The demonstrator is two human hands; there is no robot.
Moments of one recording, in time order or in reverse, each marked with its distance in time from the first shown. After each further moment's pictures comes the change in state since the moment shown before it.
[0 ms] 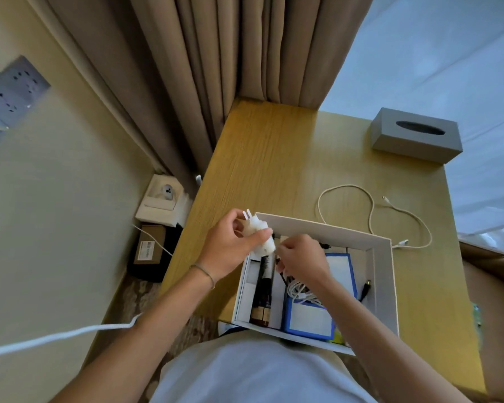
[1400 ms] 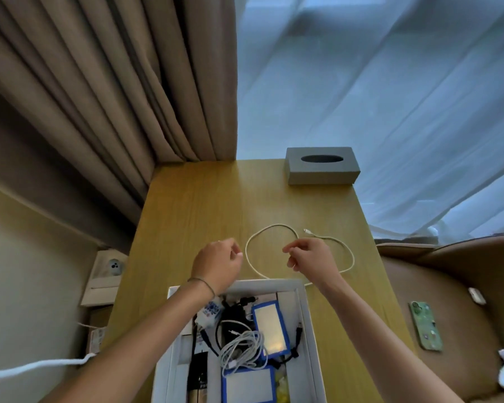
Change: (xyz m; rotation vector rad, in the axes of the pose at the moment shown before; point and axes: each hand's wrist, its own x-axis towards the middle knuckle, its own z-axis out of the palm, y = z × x) left_hand 0.103 0.069 0.138 0.907 -0.120 0.300; right_hand 0.039 0.100 -0.172 0.477 0.285 0.054
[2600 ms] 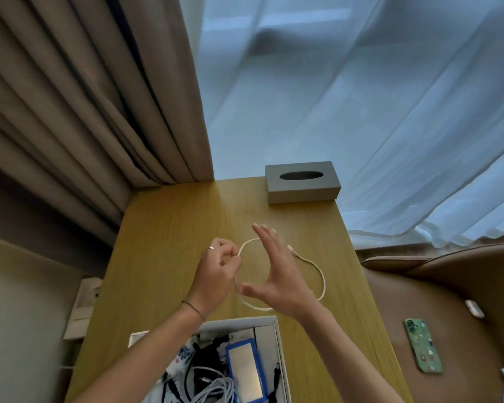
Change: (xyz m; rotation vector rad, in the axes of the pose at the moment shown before) left_hand 0.032 0.077 -0.008 -0.729 0.037 0.011; right_hand 0.023 -0.006 -0.016 -0.098 -0.121 -0.502
